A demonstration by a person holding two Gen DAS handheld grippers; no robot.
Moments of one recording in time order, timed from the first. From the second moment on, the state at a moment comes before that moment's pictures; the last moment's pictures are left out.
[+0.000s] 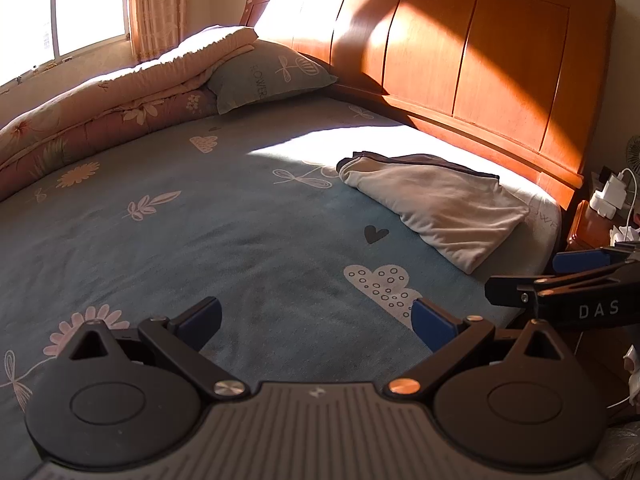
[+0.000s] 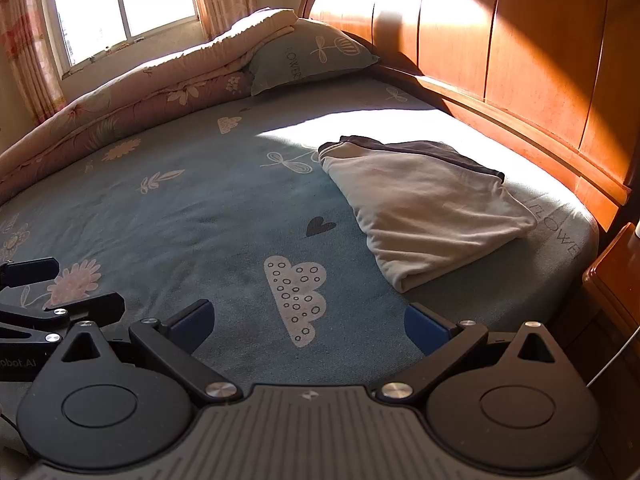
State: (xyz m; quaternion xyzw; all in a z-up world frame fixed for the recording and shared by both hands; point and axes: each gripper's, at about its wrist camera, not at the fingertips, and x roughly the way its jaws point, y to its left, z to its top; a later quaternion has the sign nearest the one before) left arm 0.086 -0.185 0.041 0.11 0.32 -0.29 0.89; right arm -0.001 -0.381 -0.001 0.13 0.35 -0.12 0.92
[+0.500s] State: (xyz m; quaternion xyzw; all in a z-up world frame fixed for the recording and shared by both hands) left arm 0.087 -0.186 0.037 0.11 0.33 -0.29 0.89; right arm 0.000 -0.381 -0.003 0.12 0.35 -0.12 0.92
